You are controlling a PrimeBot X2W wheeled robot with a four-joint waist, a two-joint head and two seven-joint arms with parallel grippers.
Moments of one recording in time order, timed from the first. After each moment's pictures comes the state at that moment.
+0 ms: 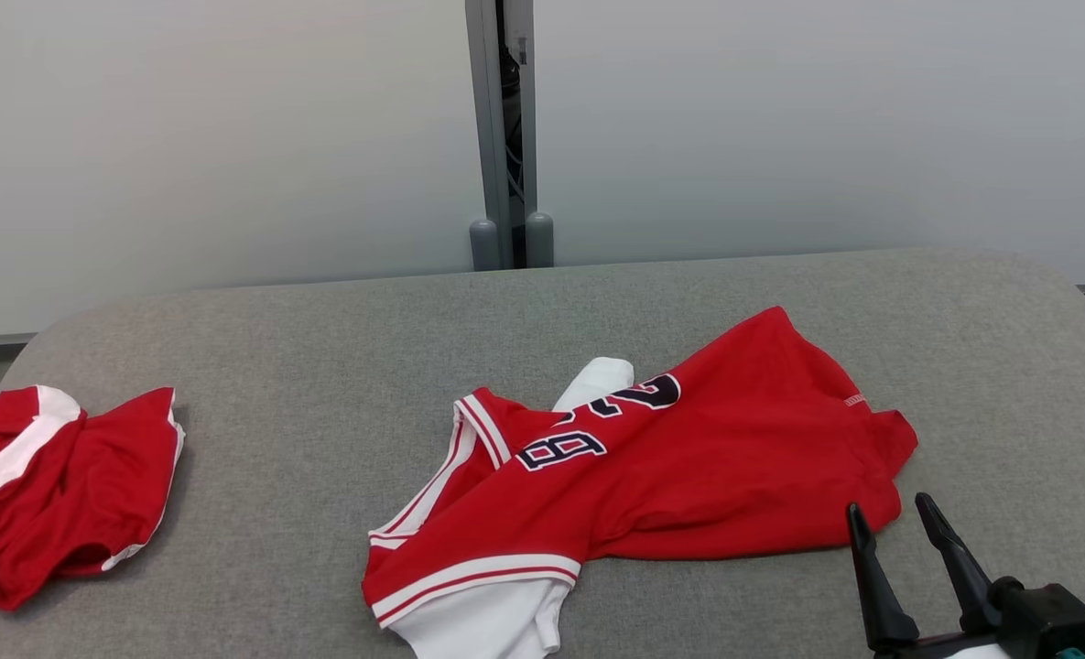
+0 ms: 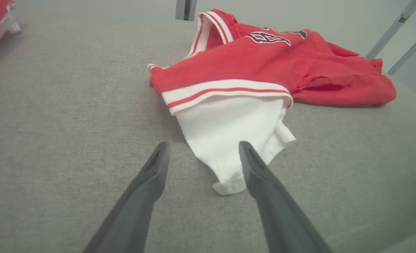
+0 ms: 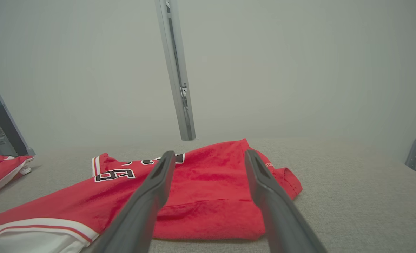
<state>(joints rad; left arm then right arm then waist) 0.23 0.05 -0.27 0.32 -0.32 0.00 -0.17 0.10 -0.05 0.06 0.13 0.18 0.13 -0.26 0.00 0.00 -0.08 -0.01</state>
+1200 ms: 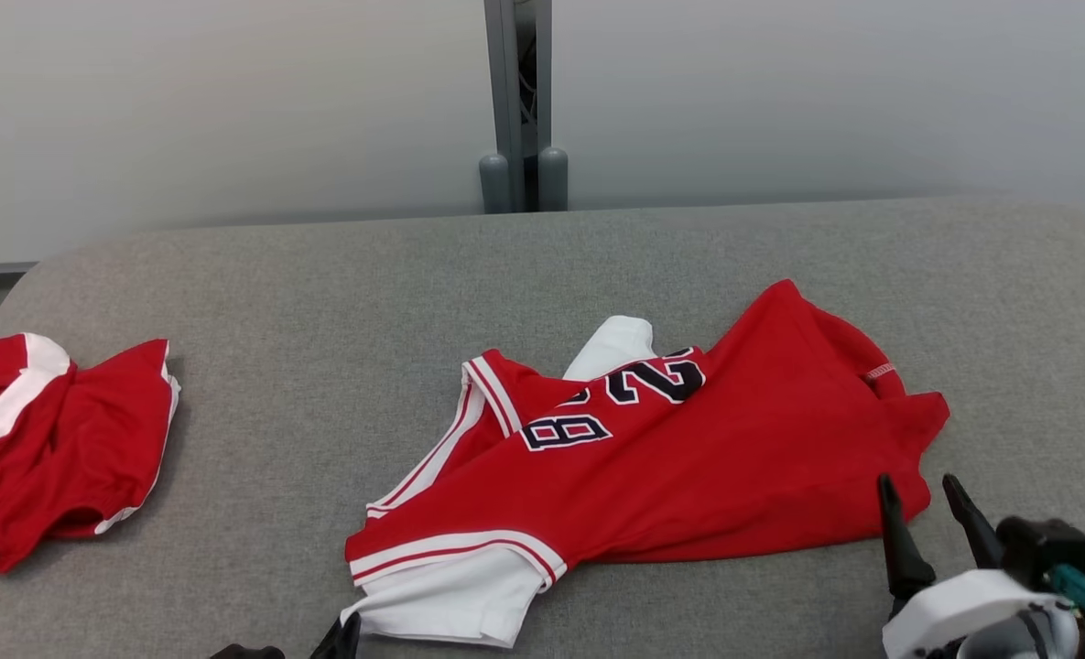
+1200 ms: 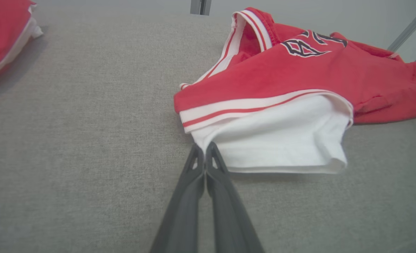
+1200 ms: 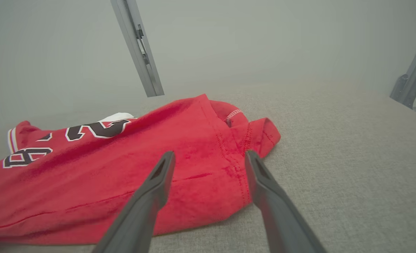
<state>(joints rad) 0.15 0.15 -0.26 0.29 -0.37 -0.02 -0.11 -0.09 -0.05 -0.02 0.49 0.20 0.13 -0.26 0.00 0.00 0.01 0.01</state>
